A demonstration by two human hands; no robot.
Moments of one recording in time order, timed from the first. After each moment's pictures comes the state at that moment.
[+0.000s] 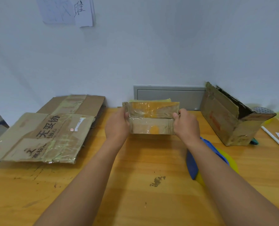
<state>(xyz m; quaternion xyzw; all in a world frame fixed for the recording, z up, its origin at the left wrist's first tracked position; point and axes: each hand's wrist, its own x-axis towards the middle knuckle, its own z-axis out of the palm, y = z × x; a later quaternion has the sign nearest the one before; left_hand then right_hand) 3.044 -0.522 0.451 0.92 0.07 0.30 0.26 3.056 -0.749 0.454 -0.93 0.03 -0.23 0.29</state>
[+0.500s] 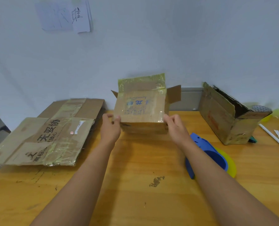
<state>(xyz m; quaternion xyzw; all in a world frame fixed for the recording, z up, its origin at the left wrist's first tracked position) 3.053 -0.500 0.432 0.79 0.16 0.21 0.55 3.036 -0.738 0.444 -0.80 -0.04 -0.06 0.60</state>
